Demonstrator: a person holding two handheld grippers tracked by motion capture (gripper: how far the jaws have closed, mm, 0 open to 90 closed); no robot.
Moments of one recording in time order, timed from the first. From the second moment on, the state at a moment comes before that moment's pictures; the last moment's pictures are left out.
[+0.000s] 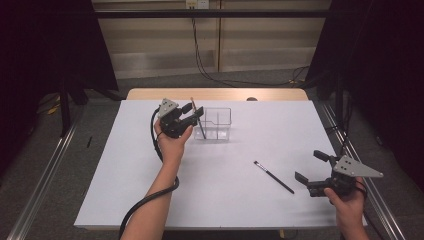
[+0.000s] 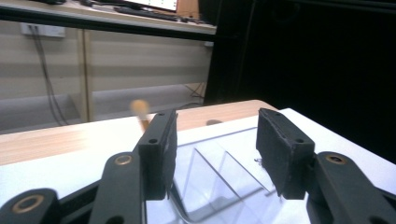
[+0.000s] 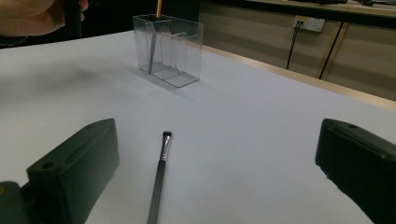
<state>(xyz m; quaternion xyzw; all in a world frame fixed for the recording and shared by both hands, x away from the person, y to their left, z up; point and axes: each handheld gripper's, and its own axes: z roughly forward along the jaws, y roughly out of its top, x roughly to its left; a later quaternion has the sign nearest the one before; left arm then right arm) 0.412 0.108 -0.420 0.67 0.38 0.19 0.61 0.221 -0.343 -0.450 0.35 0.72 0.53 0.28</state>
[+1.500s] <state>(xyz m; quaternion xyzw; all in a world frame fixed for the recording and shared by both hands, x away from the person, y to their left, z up) 0.369 0.137 -0.426 0.70 0.28 0.15 0.63 0.222 -0.340 -0.451 0.35 0.72 0.53 0.28</state>
